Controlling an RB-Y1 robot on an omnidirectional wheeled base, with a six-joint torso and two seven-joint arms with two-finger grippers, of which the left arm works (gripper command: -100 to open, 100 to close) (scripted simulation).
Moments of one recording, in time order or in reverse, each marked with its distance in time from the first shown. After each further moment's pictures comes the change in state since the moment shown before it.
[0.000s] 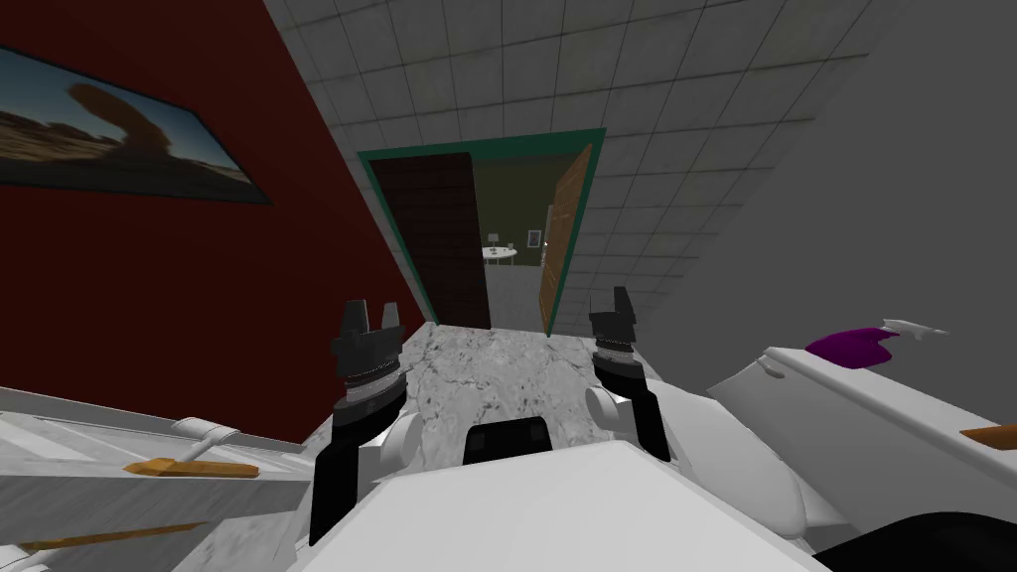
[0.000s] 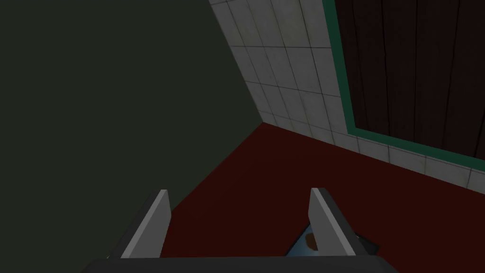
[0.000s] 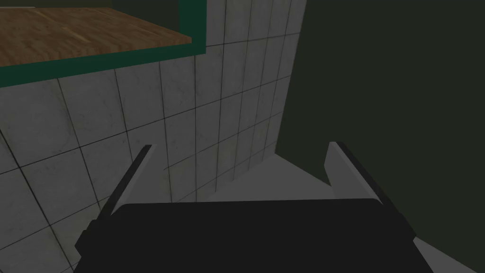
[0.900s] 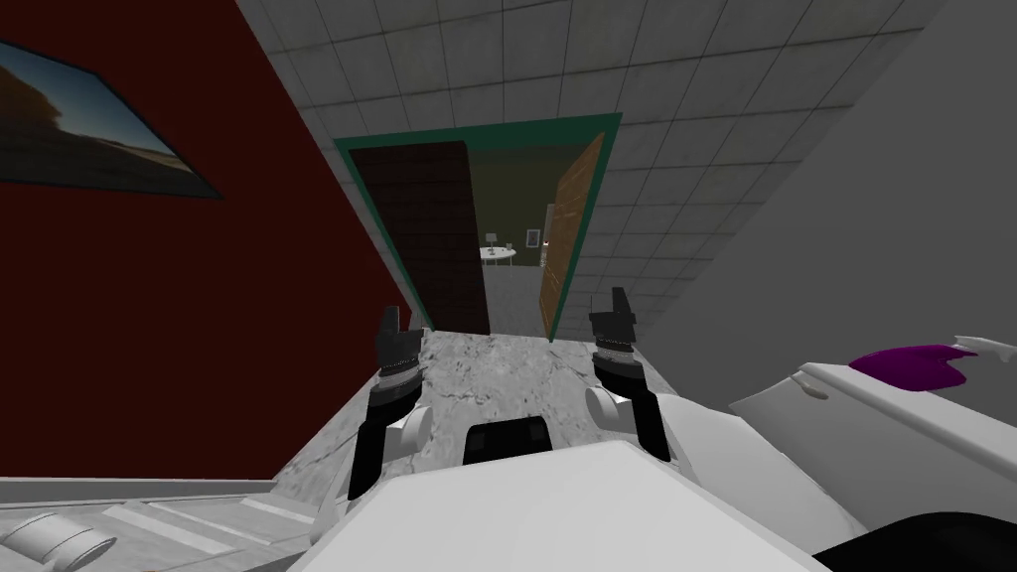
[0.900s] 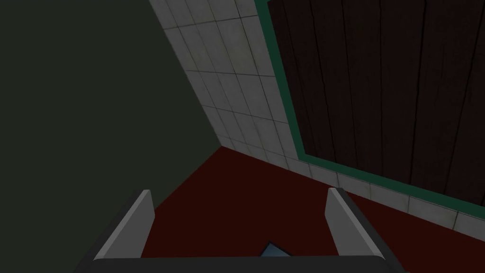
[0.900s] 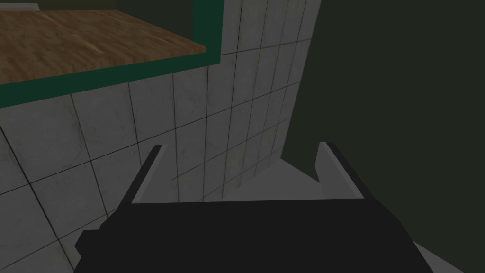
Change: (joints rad) arm -0.073 0.045 -0.007 0.194 0.006 -0.026 0.005
